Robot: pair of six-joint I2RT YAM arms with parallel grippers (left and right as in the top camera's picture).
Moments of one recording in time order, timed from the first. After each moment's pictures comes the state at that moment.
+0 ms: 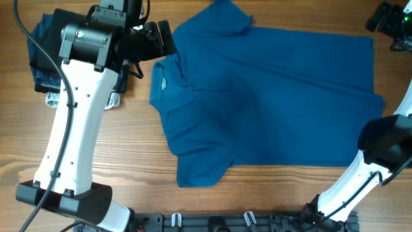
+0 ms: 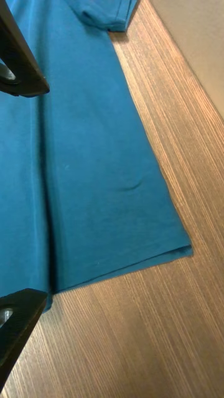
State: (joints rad) left arm -0.27 1.71 2.02 -1.31 -0.05 -0.46; right arm -0.41 2.13 2.37 -1.32 -0.10 0.08
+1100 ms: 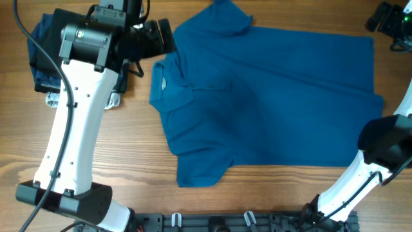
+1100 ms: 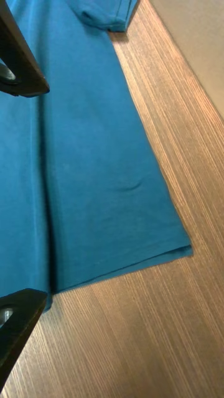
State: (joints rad) left arm -0.27 1.71 2.01 -1.23 -0.05 -0.46; right arm -0.41 2.13 2.37 -1.32 -0.10 0.08
